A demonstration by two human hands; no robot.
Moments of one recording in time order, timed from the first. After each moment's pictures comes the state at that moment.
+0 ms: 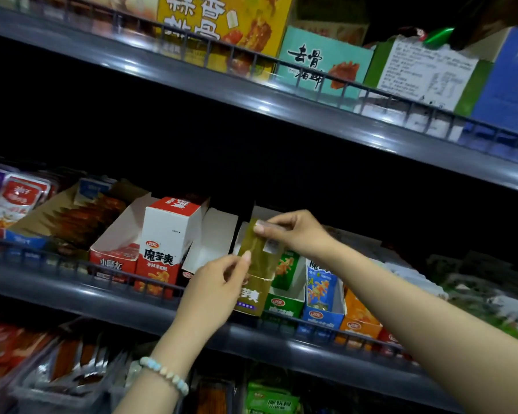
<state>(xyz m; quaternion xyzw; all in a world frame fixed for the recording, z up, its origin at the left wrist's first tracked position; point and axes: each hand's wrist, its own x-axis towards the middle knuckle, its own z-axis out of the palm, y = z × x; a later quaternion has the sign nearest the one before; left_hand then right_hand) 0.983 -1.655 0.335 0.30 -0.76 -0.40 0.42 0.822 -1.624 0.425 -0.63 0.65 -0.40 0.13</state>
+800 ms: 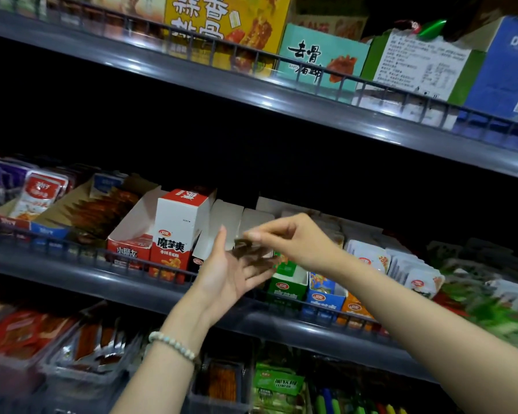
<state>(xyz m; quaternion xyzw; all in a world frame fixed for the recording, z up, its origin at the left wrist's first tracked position) 0.987 -1.643 0.350 0.12 -0.38 -0.85 0.34 0.863 -1.580 0.421 -0.70 0.59 -0.37 0.15</state>
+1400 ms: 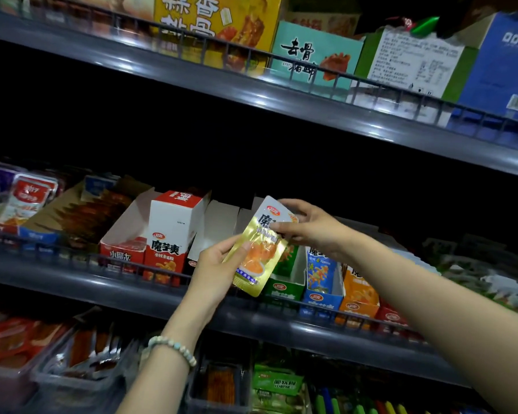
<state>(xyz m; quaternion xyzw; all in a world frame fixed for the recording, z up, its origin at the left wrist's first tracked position) 0.987 -1.650 0.342 0.20 -0.59 -0.65 0.45 0.821 -1.595 0.427 -0.54 0.68 -0.45 0.22</state>
